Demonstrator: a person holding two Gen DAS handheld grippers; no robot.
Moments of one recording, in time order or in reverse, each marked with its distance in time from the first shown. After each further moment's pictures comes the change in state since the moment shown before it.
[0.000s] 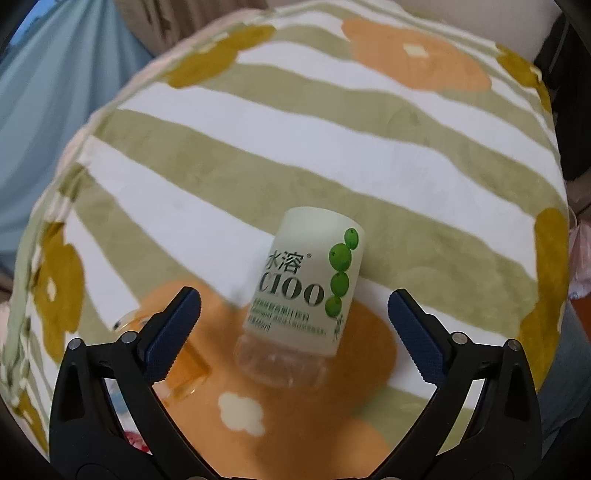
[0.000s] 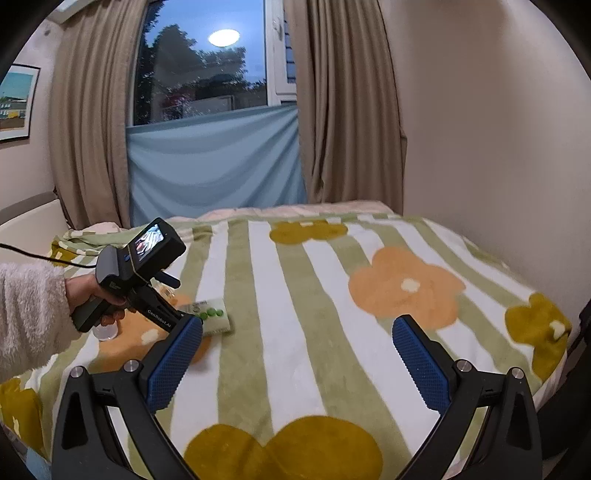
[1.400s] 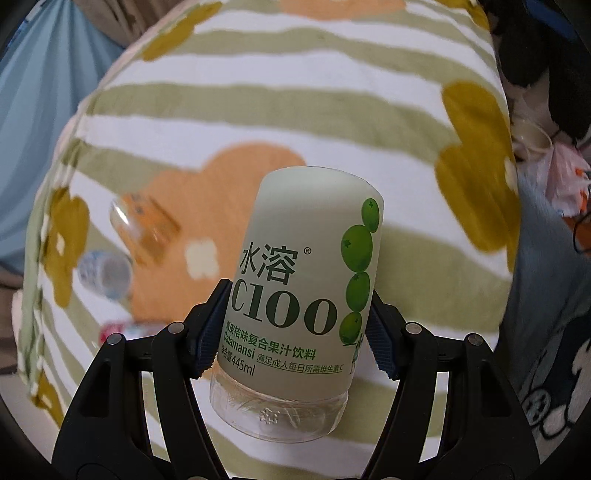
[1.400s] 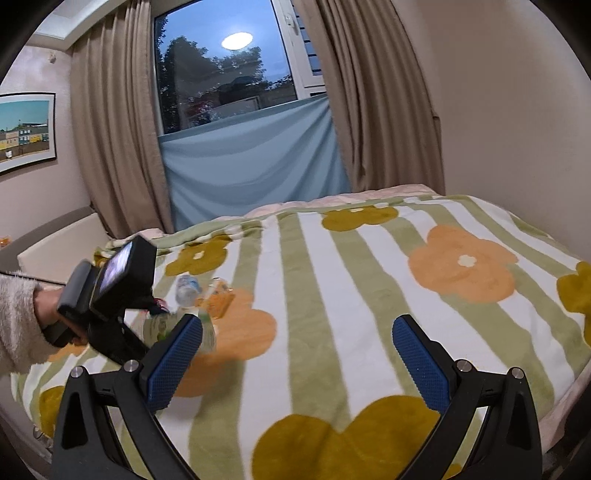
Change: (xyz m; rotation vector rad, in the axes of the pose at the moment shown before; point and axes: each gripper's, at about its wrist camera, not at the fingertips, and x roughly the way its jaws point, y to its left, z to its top) left arm -0.079 -0.058 -0.127 0.144 0.134 0.001; right arm -0.003 0.038 -0.012 0.078 0.010 0.201
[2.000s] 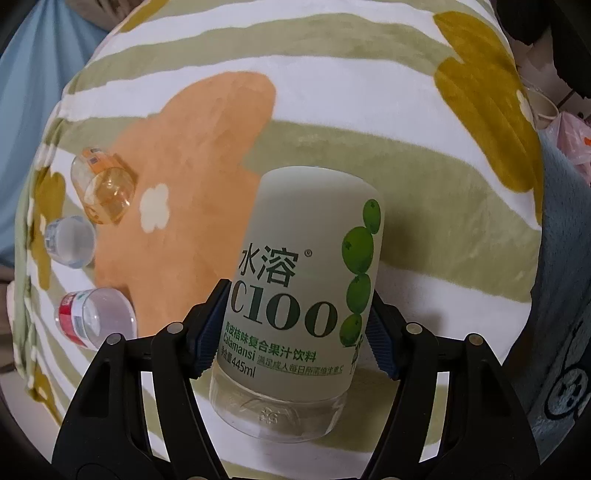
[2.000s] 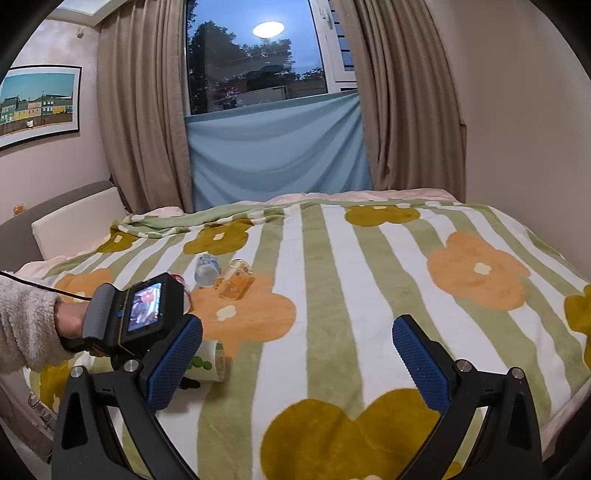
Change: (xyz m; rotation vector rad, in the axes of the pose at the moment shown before) left arm 0.046 -0.022 -0.033 0.028 0.069 0.019; right arm -0.003 0.021 -0.008 -0.102 0.037 0.053
